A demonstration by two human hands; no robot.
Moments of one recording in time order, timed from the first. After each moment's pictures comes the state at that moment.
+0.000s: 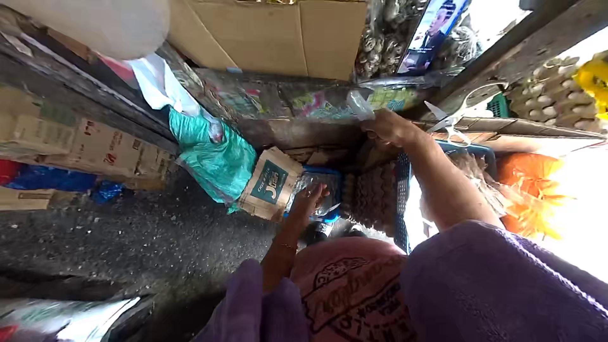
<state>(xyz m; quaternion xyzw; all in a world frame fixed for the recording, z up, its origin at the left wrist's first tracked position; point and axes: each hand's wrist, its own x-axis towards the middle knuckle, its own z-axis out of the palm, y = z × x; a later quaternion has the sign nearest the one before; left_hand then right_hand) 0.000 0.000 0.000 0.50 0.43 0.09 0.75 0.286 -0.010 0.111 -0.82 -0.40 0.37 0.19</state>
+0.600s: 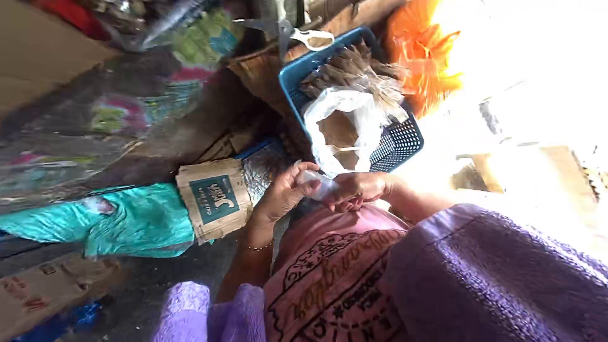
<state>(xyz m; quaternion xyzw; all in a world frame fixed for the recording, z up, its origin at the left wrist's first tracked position) 0.099 -0.084 0.041 0.59 0.06 -0.14 0.79 0.202 -0.292 0.069 -0.46 -0.15 0.72 0.49</state>
